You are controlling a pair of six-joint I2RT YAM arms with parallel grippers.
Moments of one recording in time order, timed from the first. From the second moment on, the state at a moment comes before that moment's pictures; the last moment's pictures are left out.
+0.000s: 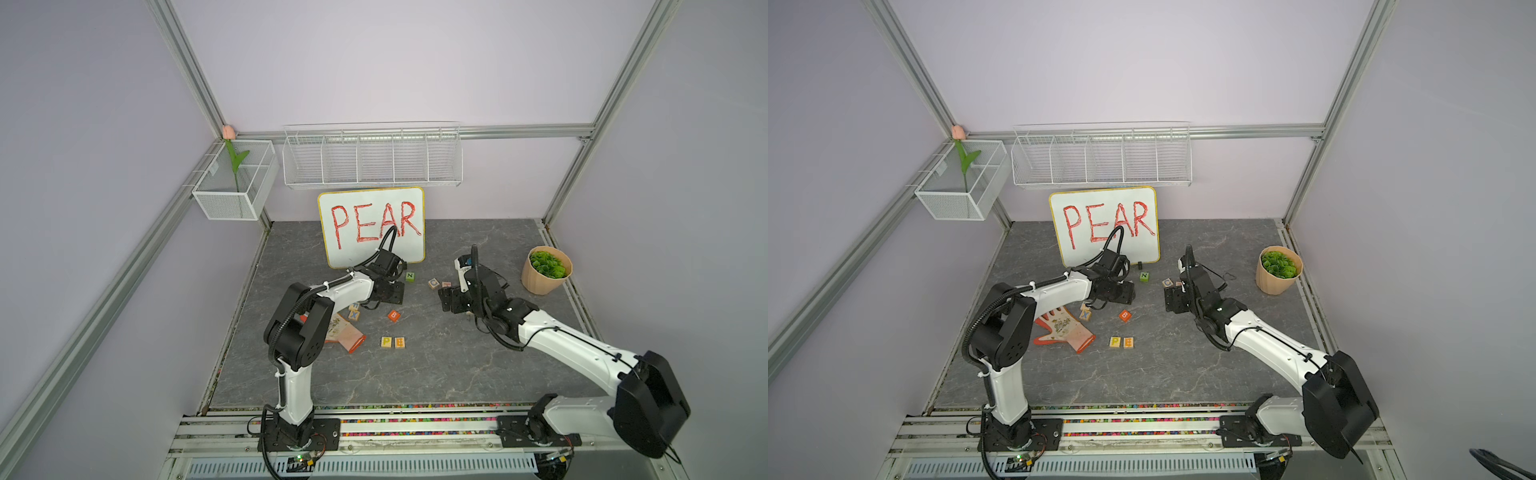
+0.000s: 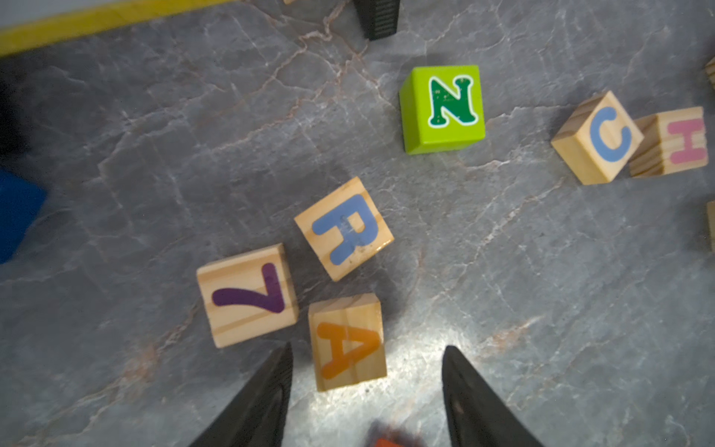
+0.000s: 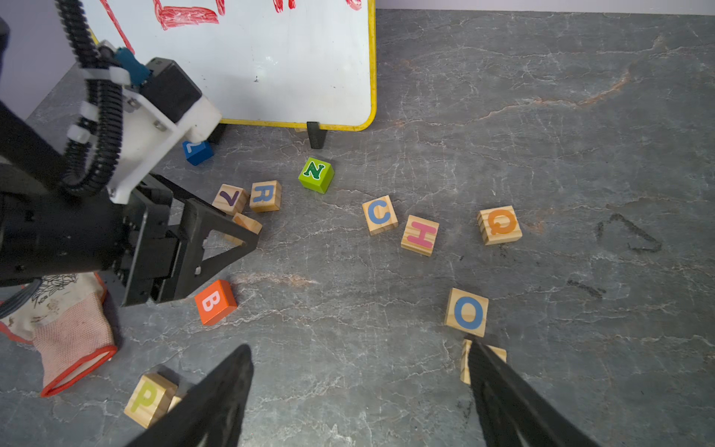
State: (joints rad) left arm -0.61 1.94 1.28 -0.41 0.05 -0.32; right arm 0.64 1.31 0.85 -0.23 0.17 0.34
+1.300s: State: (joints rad) left arm -0.69 2.00 1.47 -0.57 -0.07 -0.26; right arm 0.63 1.31 0.85 -0.24 0.18 0.34
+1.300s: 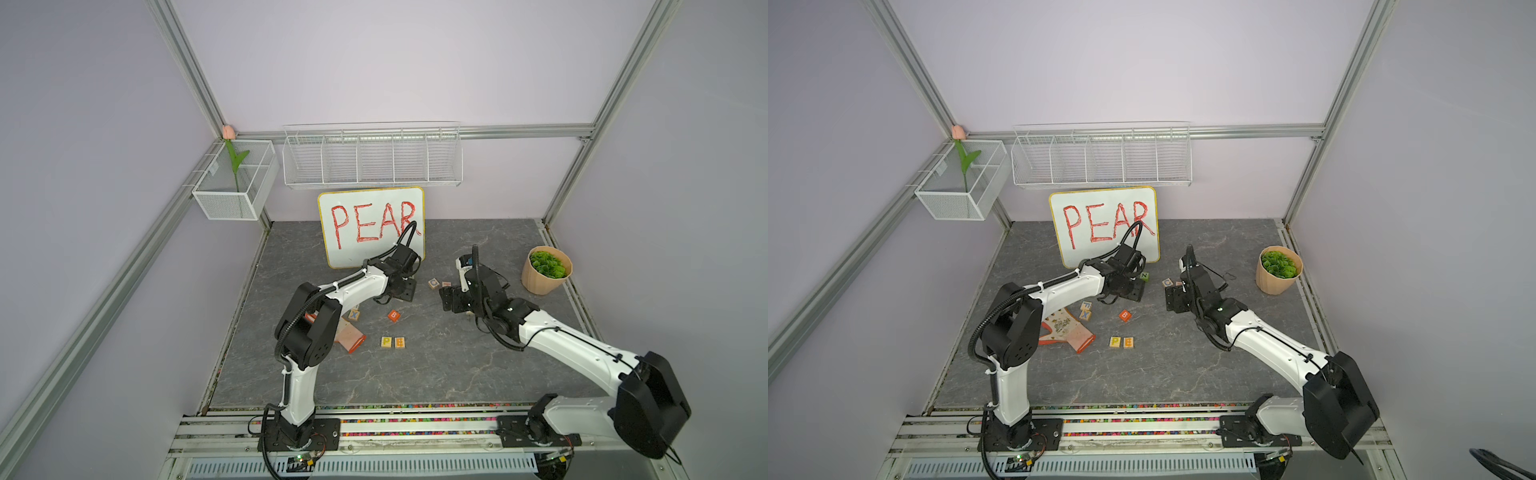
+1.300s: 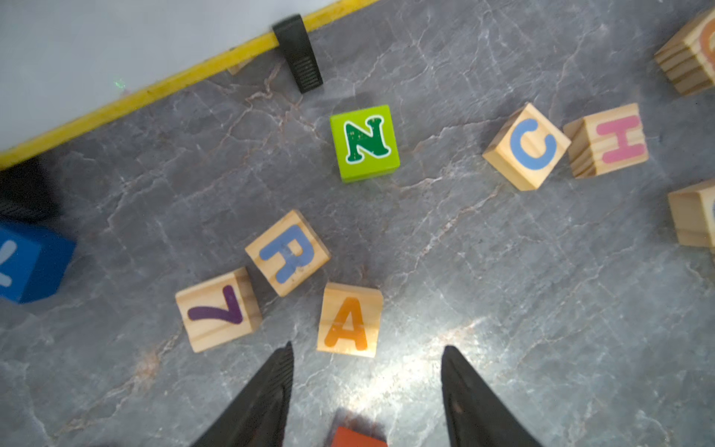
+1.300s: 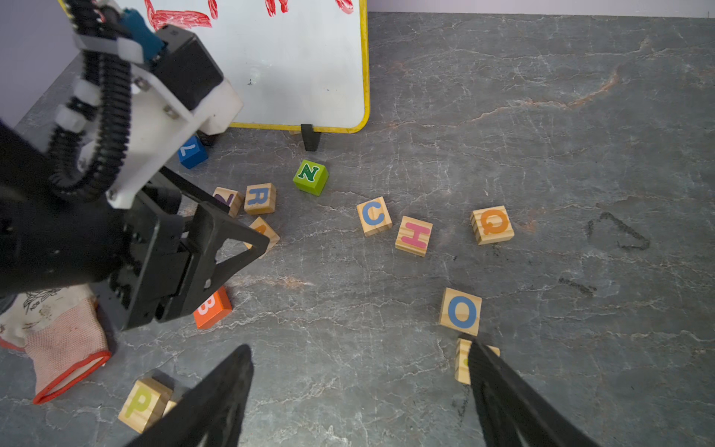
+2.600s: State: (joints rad) left arm -0.71 2.10 1.50 -0.58 -0.12 -0.21; right arm 0.63 1.31 0.85 -0.25 0.20 0.34
